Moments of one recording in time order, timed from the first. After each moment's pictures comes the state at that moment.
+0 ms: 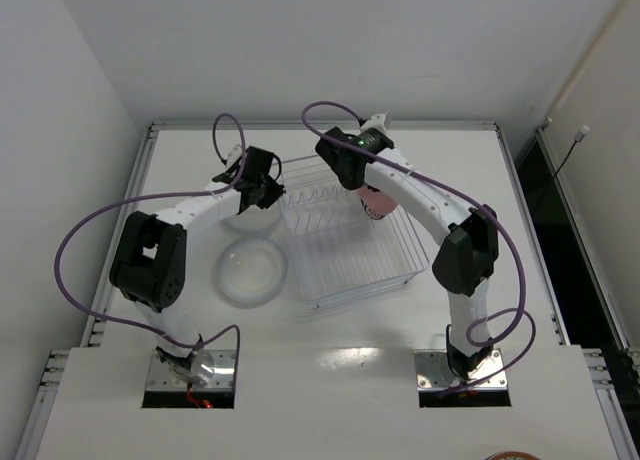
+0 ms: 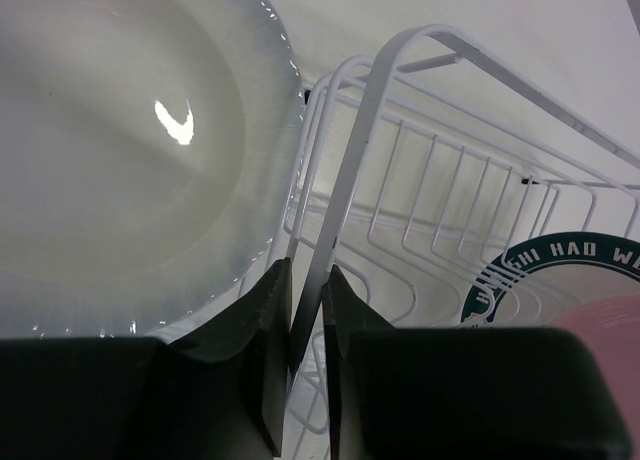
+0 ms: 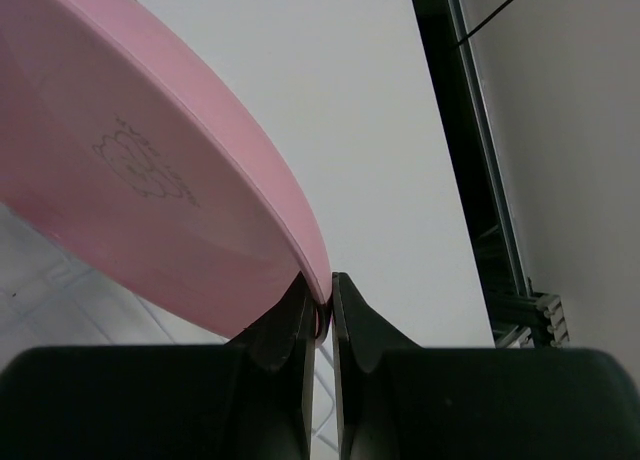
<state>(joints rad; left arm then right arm) -0.37 1.73 1.21 -0.31 -0.21 -1.10 0.66 2.00 1.93 -1.35 1.03 0.67</state>
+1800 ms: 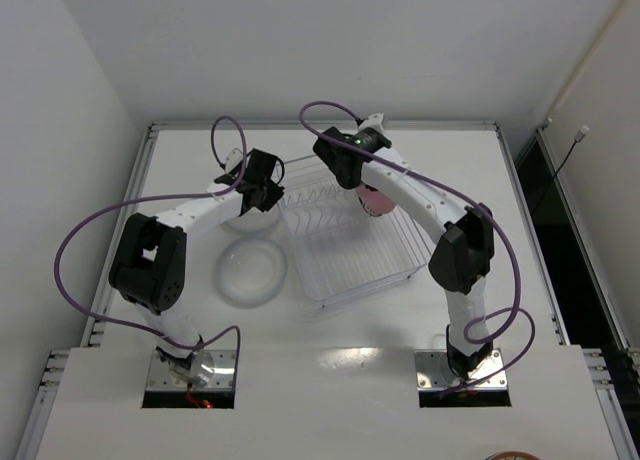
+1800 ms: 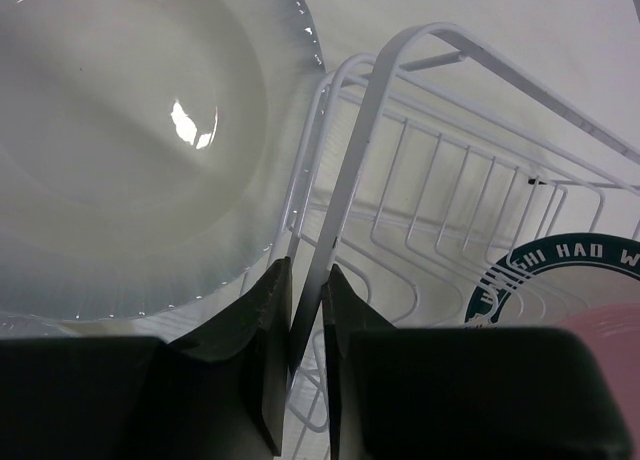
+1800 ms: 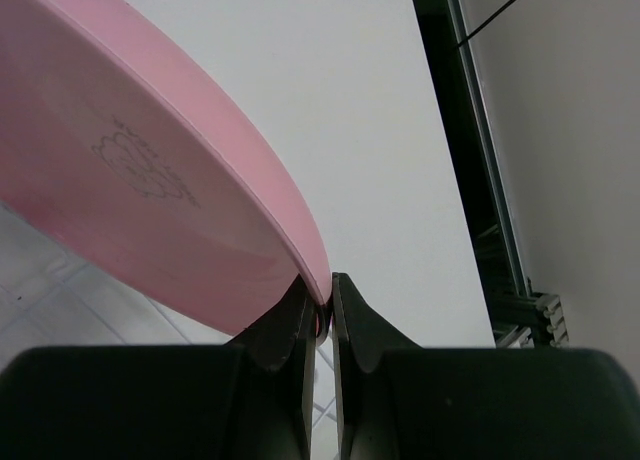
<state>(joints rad) -0.40 1.72 1.21 -0.36 -0.26 -1.17 0.66 2.02 1.96 -1.35 1.03 0.68</state>
